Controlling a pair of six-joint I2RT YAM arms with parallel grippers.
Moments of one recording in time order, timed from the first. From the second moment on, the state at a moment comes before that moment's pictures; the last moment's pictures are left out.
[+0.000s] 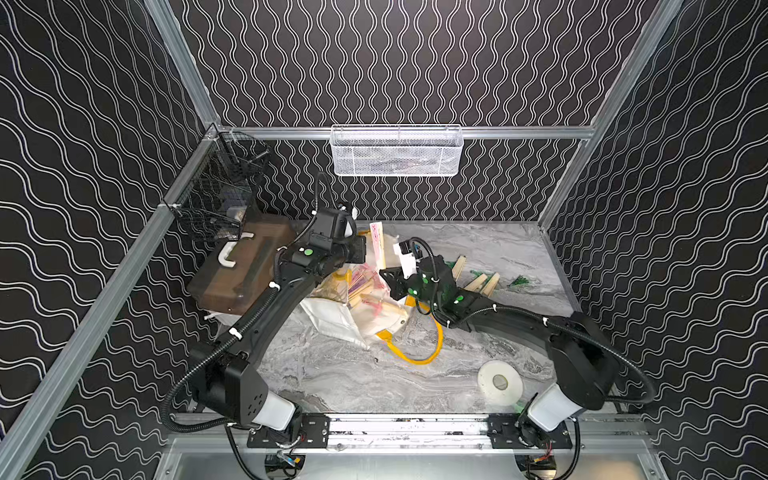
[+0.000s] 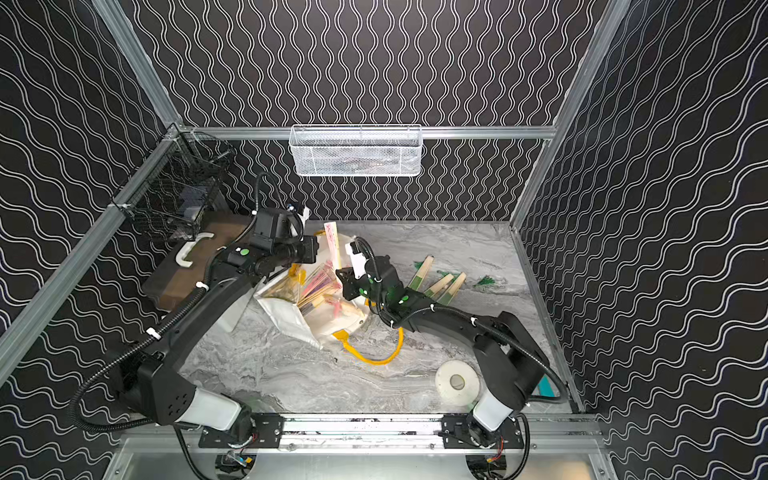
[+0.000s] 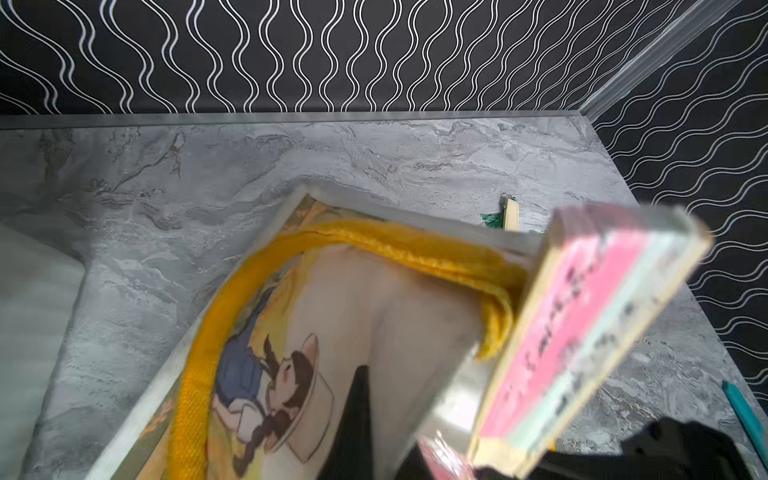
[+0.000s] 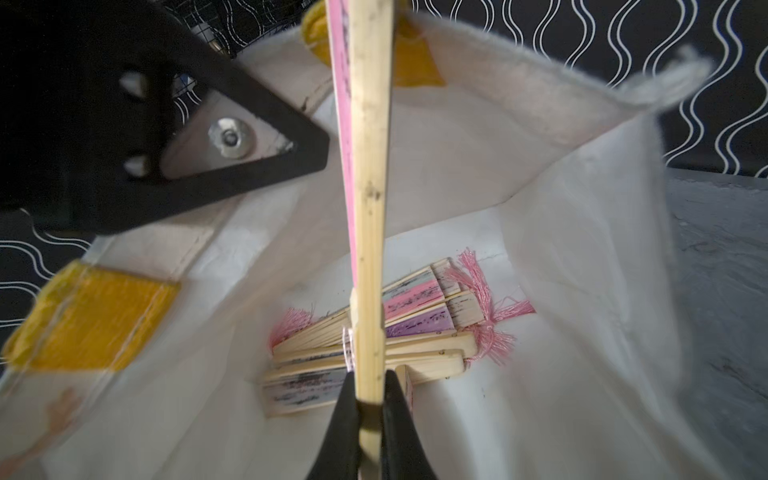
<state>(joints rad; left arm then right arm) -0.31 1.48 1.43 -0.60 0.07 -0.29 0.79 1.67 1.09 0.31 -0.07 0.36</state>
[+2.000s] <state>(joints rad) -0.29 1.49 1.49 -0.71 -0.13 -0.24 0.42 1.18 1.25 -0.10 -0.30 0.44</state>
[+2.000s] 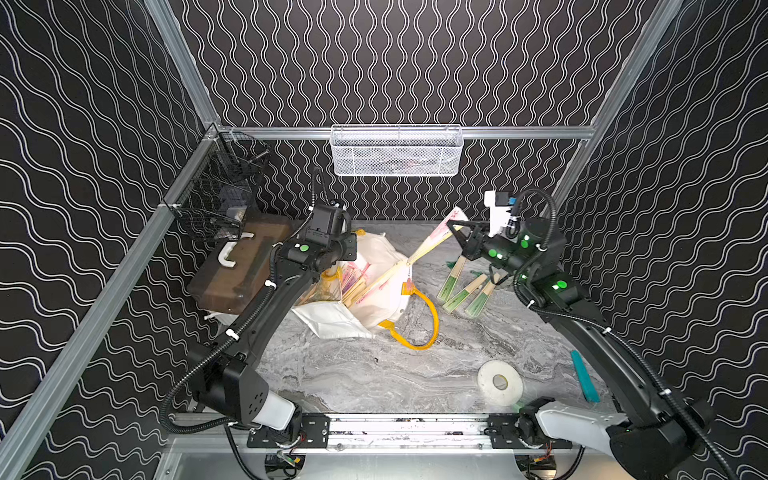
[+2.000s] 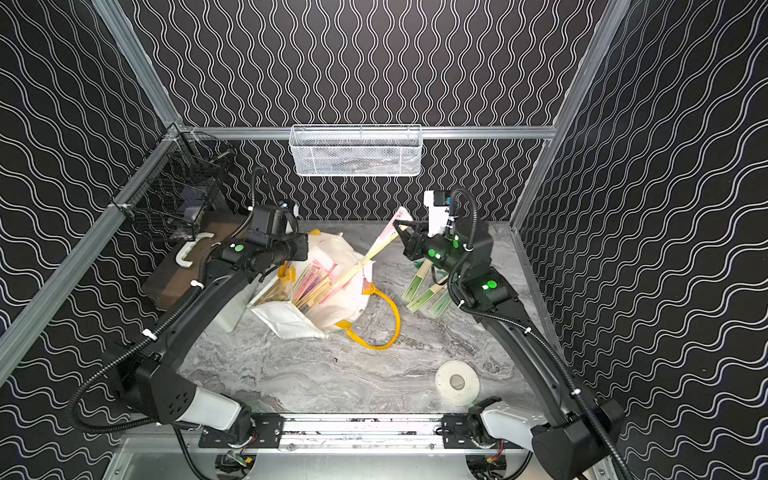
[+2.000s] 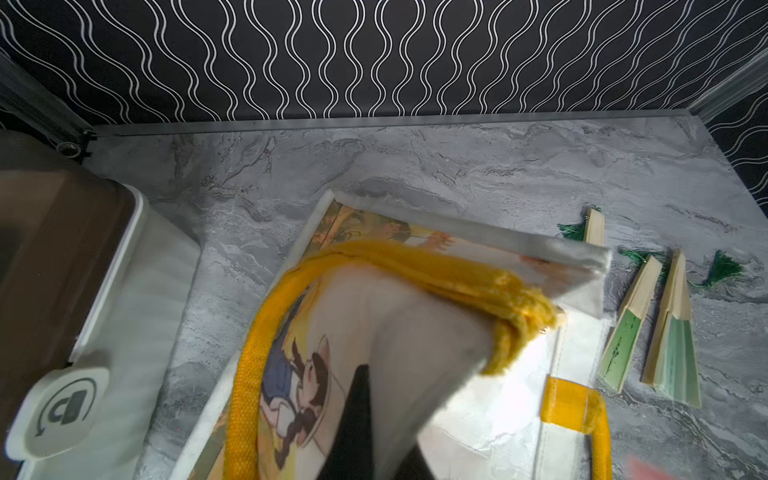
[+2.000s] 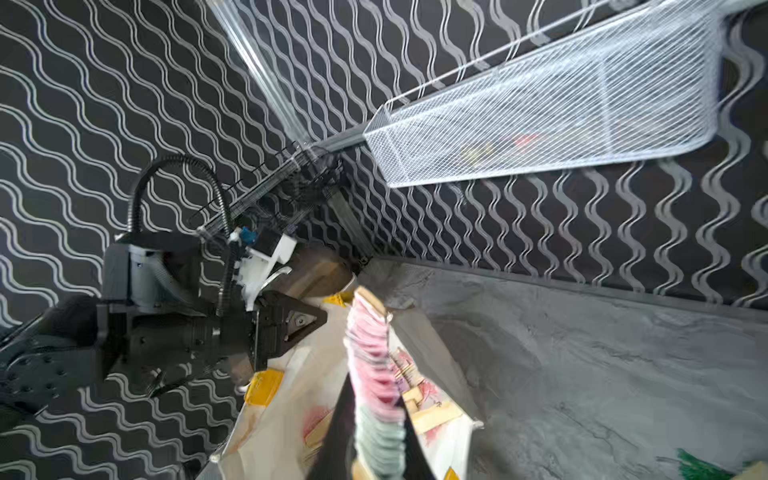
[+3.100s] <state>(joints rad) -0.26 1.37 1.51 -0.81 -0.12 -0.20 0.14 1.83 1.53 -0.34 -0.70 0.39</state>
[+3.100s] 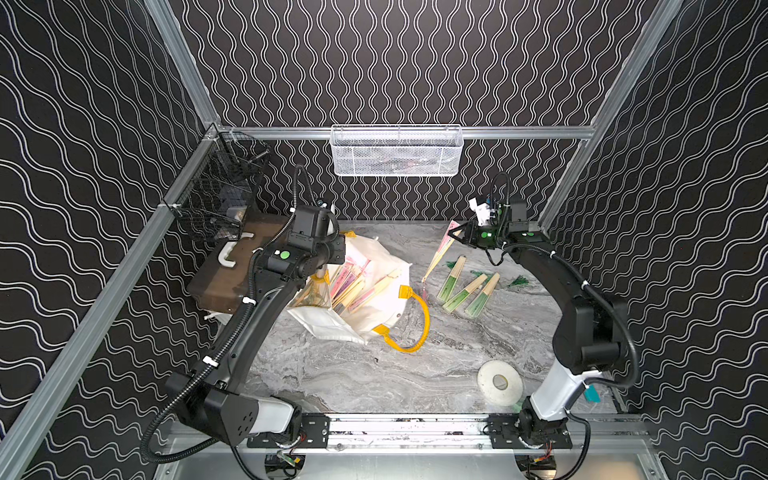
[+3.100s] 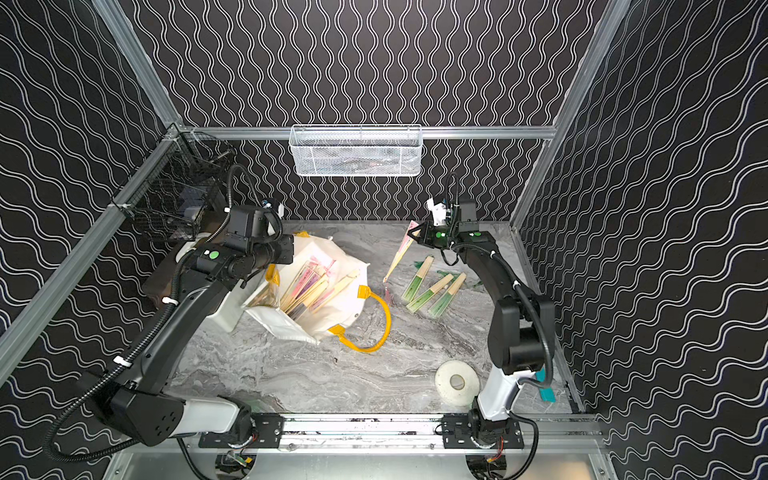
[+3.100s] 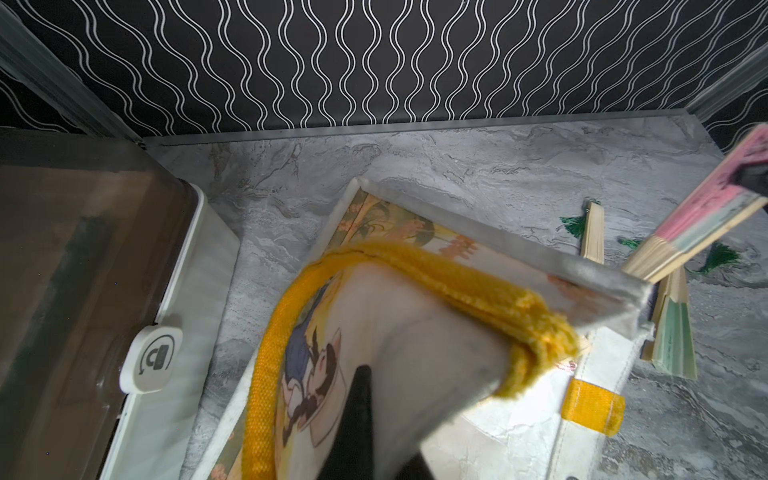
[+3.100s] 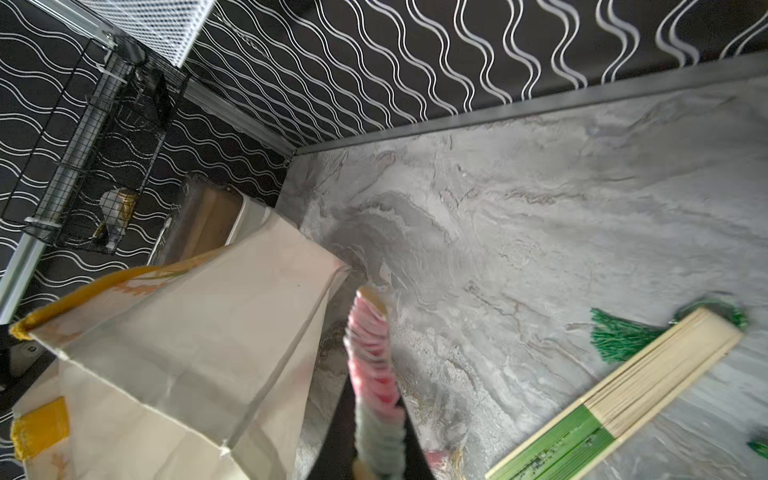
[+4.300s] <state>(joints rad) -0.24 1.36 1.51 -0.84 0.02 -0.21 0.14 2.41 1.87 -0.54 -0.66 0.34</state>
